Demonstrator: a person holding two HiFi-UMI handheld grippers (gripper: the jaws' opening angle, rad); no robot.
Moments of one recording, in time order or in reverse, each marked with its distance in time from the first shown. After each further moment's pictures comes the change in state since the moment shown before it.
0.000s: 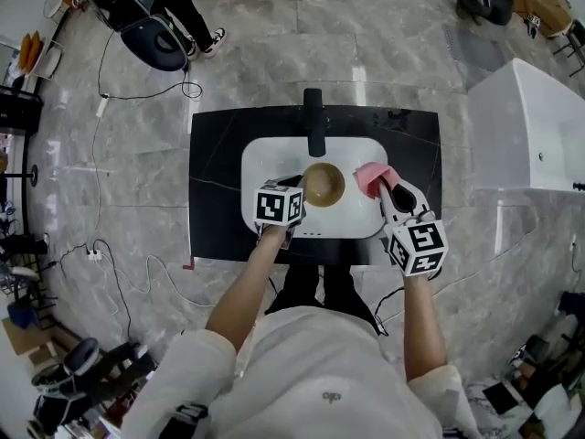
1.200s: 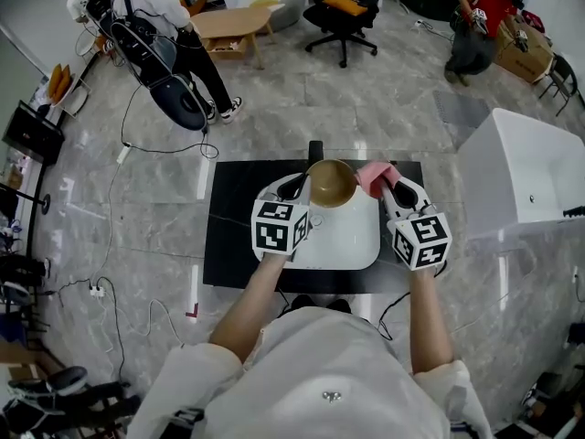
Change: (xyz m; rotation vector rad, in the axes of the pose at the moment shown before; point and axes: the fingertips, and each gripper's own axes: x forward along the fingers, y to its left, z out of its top) left arm -0.167 -0.101 0.150 0.285 -0.496 0.065; right arm -0.055 0.005 0.124 -0.144 -0.228 -0.005
